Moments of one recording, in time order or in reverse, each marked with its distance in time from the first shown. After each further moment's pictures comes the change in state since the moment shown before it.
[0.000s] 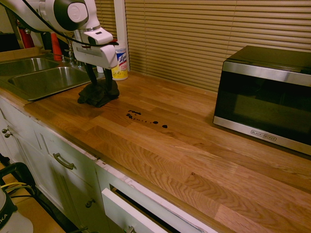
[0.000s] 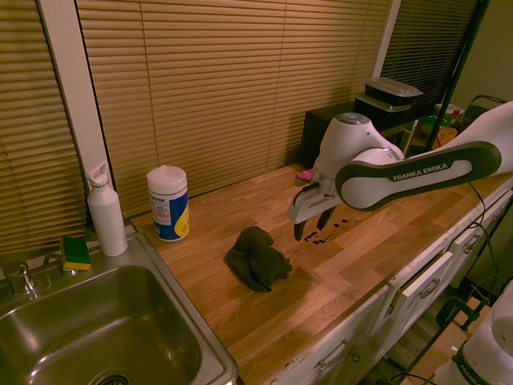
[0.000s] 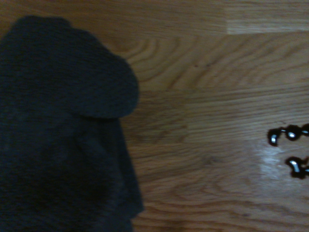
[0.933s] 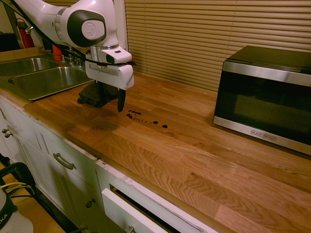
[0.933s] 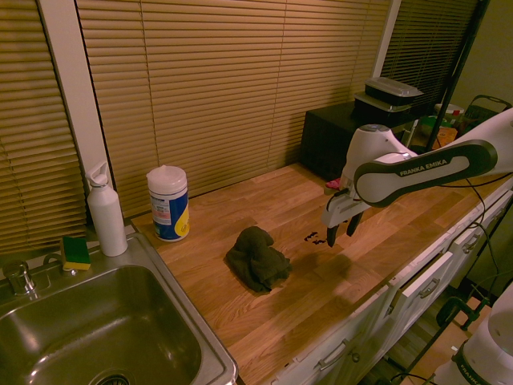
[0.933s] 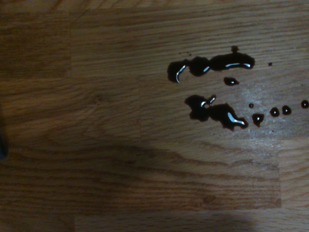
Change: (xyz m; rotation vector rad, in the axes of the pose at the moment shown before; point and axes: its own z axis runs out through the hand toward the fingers) arm 0.066 0.100 0.046 -0.101 -0.105 0.009
